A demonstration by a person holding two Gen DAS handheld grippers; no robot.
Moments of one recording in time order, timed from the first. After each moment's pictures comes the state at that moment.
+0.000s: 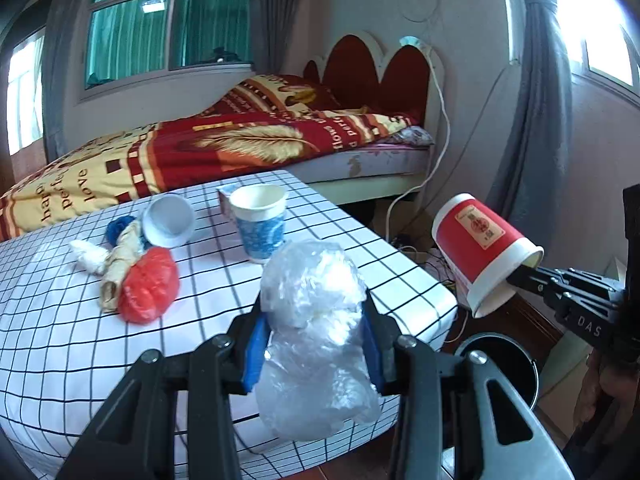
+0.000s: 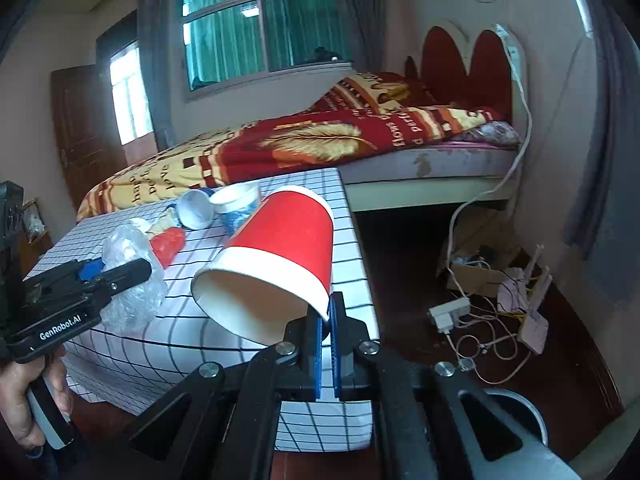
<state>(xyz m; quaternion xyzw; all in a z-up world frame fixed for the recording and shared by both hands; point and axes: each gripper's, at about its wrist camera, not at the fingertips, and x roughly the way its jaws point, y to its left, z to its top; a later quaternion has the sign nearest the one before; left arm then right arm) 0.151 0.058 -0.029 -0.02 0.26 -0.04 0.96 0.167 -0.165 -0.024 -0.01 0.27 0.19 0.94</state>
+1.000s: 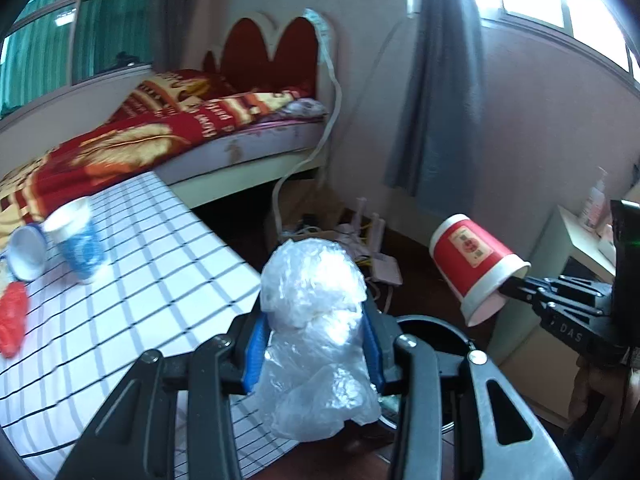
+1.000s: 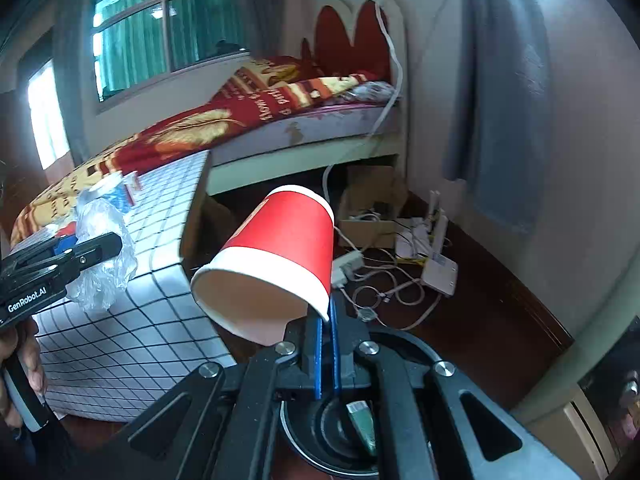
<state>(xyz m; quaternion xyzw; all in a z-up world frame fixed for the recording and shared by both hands) 0.170 -0.093 -0.048 0.03 0.28 -0.19 0.94 0.130 -0.335 -0.067 0.03 0.31 0.03 0.95</state>
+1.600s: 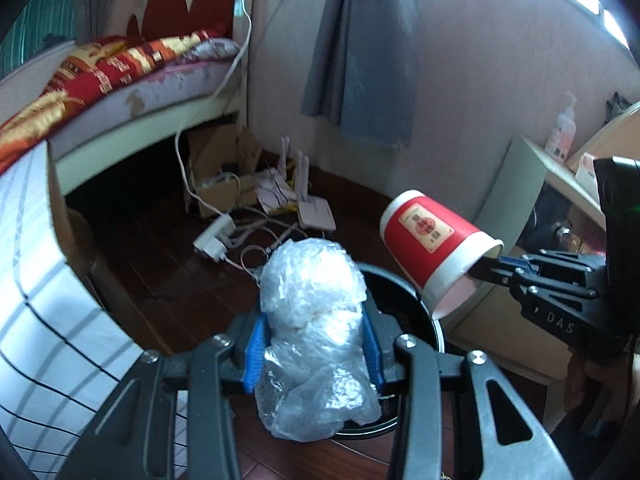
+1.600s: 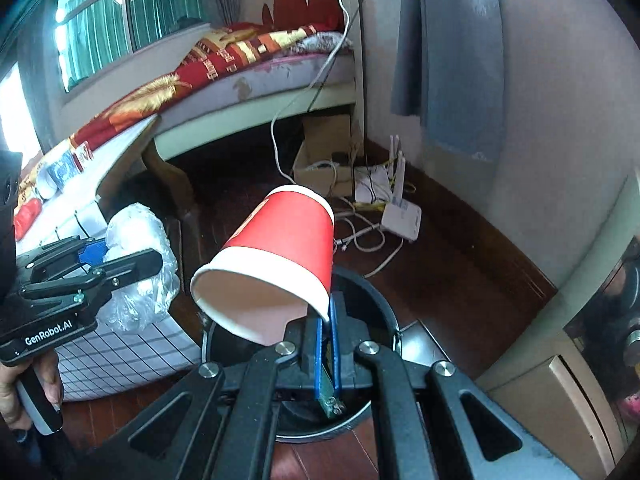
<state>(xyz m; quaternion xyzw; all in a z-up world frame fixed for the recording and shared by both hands) 0.184 -0.197 -0.128 0.06 0.36 -0.29 0.88 0.126 -0.407 -0.143 0.04 0.38 0.00 0.92</state>
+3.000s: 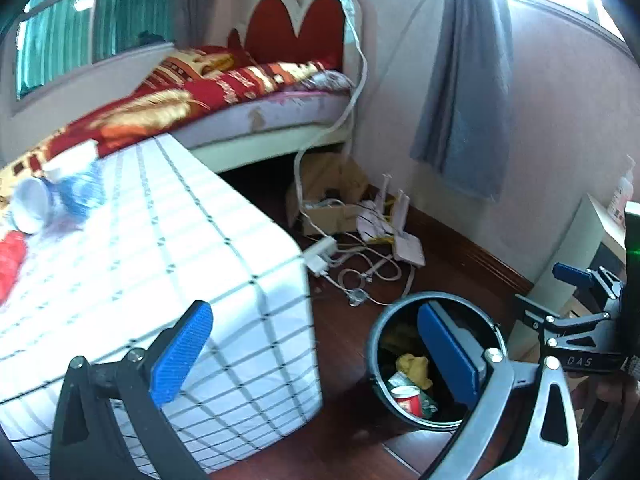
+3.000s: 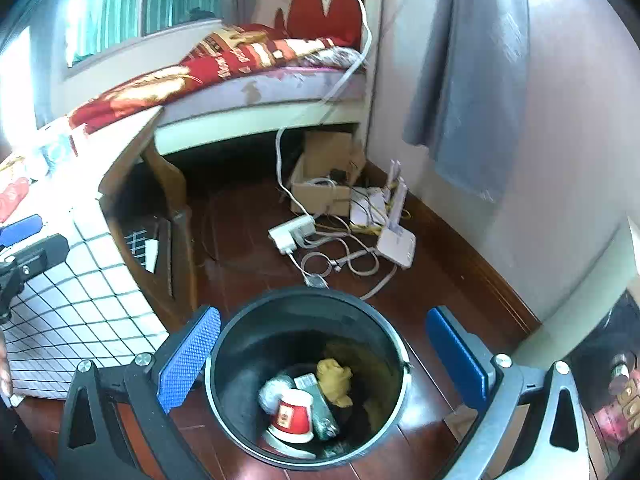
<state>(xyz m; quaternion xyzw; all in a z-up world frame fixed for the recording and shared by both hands) 0.168 -0.092 -0.081 0.02 0.31 -0.12 0.94 0.147 -0.335 -0.109 -0.03 0.34 -0.02 0.94</state>
